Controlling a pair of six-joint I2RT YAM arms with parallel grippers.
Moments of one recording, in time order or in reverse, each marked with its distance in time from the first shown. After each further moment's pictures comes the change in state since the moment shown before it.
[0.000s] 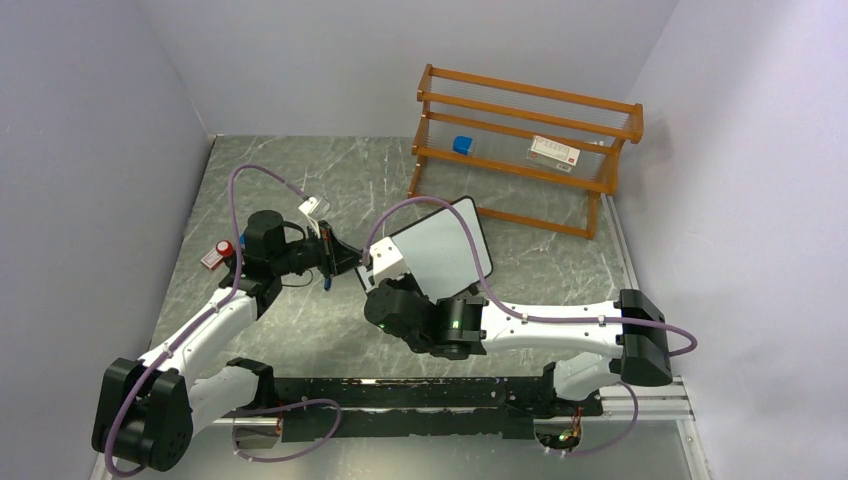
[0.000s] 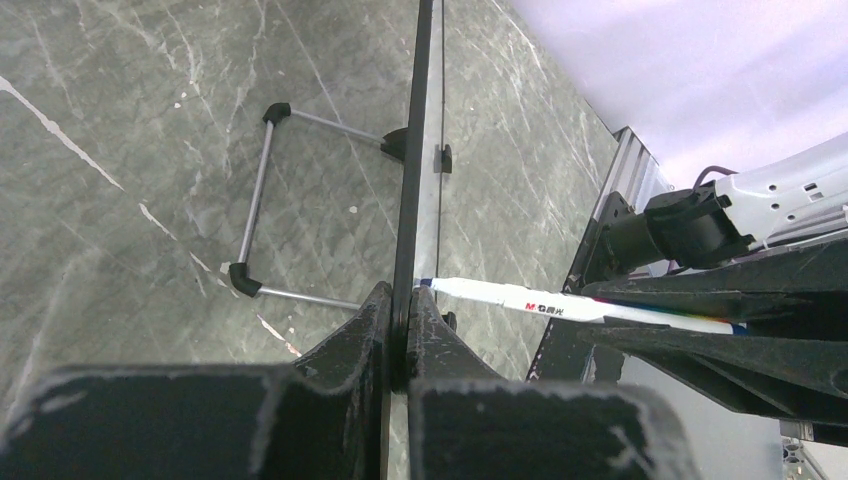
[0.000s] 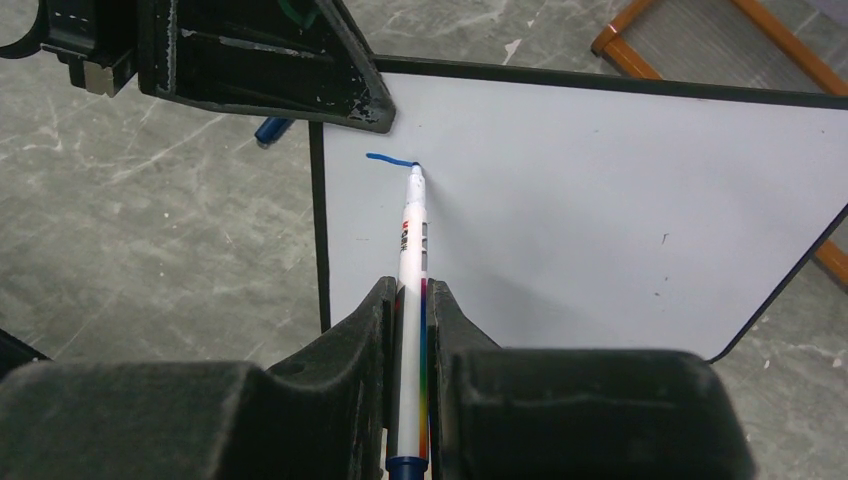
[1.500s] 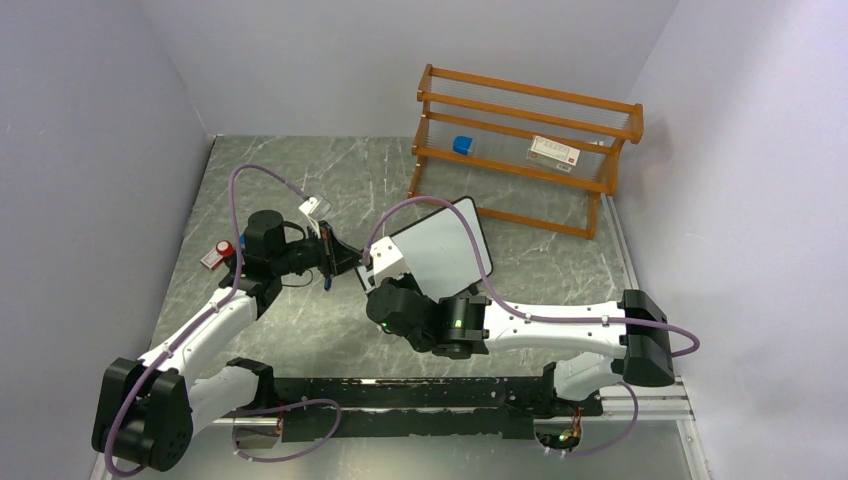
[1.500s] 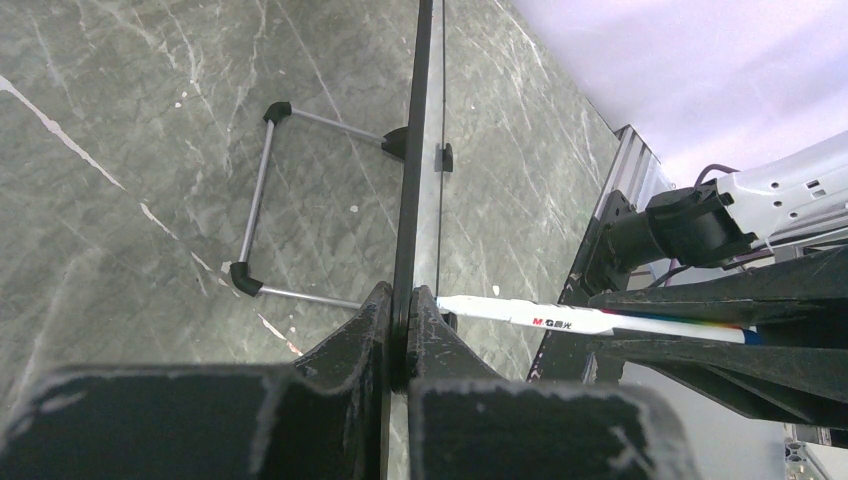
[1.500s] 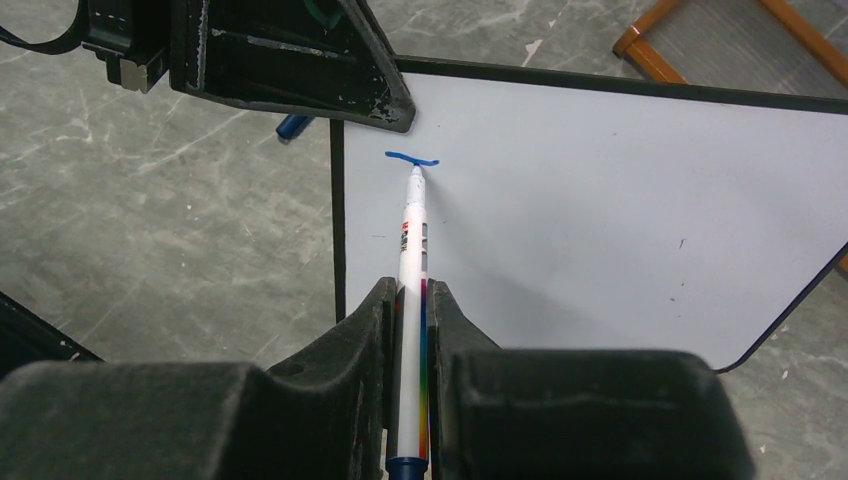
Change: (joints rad) left arm 0.000 0.000 0.002 -0.006 0.000 0.006; right arm 0.000 -0.012 0.000 0.000 -0.039 -0.003
